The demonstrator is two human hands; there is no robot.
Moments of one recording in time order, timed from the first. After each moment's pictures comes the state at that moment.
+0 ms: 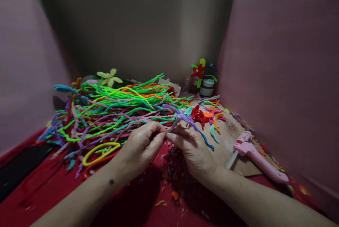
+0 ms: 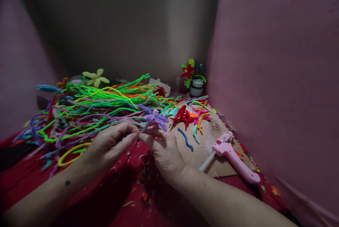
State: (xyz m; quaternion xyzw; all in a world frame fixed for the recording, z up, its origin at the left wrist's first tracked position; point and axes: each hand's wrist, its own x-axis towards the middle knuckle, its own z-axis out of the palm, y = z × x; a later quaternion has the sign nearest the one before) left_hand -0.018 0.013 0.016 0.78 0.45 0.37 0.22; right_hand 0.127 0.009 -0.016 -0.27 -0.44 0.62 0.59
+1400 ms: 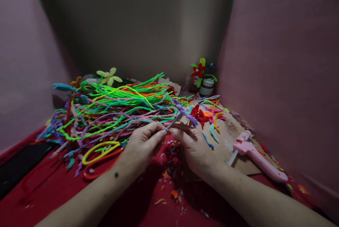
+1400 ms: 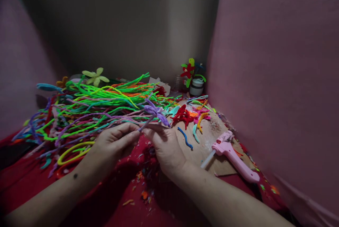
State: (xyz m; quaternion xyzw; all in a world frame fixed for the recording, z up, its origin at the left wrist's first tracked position) left_hand -0.006 0.009 0.007 0.60 0.48 0.43 0.47; right_hand 0.127 0.017 -0.024 -0.24 -0.45 0.62 0.60
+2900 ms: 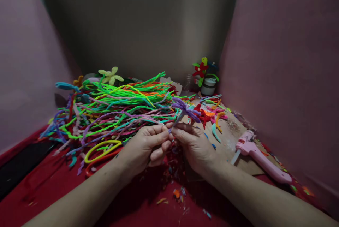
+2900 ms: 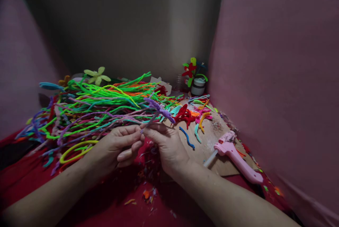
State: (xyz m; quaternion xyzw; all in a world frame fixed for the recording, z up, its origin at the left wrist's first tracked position) left_hand -0.011 0.017 0.001 0.52 0.38 0.35 0.68; right_hand 0.128 0.019 -0.025 -0.24 -0.42 0.65 0.58
